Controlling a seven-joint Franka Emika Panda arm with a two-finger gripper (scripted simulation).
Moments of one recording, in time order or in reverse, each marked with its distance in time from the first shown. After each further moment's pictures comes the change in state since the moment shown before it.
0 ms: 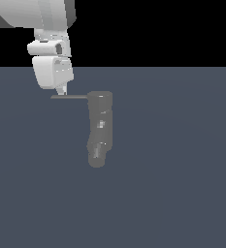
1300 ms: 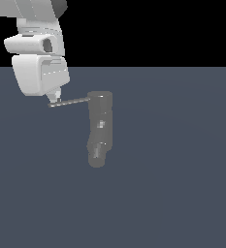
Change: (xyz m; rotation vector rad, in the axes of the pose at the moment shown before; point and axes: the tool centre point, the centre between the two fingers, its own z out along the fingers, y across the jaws) arm 0.006 0.075 0.000 0.003 -0.001 0.007
